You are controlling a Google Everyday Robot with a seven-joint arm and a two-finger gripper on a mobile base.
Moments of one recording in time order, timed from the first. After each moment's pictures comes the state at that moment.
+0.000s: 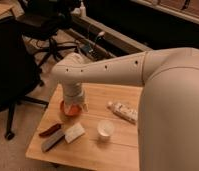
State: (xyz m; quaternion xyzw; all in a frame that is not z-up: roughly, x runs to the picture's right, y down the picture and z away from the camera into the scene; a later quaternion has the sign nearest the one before) arm -0.104 0.101 0.703 -0.26 0.23 0.64 0.68
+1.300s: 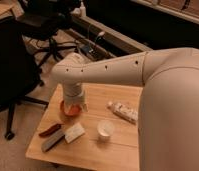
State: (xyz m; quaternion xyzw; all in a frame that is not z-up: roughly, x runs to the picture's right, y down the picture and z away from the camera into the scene) arm -0.103 0.101 0.703 -0.26 0.23 0.64 0.68
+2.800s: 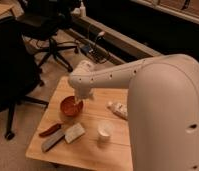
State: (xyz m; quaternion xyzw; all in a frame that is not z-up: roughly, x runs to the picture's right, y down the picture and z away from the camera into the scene) arm -0.078 0.066 0.840 -0.20 0.12 0.62 0.75
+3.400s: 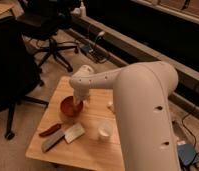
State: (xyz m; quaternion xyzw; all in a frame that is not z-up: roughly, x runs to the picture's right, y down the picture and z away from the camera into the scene) arm -0.095 0.087 0.892 -0.24 0.13 0.59 0.76
